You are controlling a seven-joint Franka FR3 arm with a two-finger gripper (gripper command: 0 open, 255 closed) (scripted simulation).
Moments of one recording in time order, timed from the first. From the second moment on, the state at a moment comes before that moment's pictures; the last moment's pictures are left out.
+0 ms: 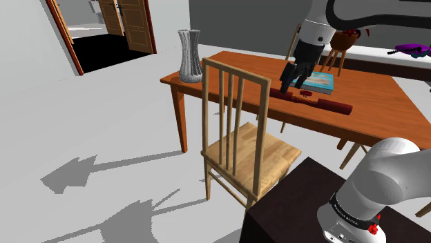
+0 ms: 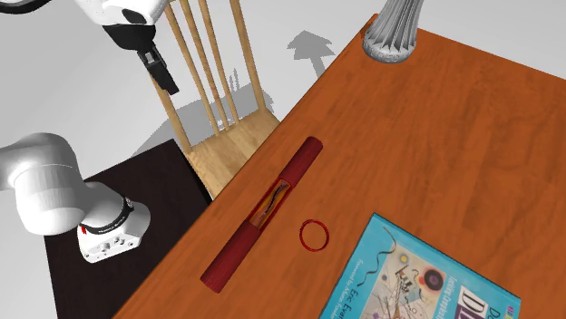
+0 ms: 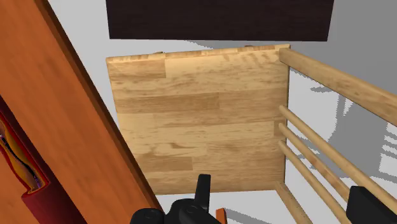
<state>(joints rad) -0.01 -0.81 0.03 -2.35 0.08 1.66 0.03</state>
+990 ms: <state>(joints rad) -0.06 -0.66 -0.28 -2.39 -0.10 1.79 -0.41</state>
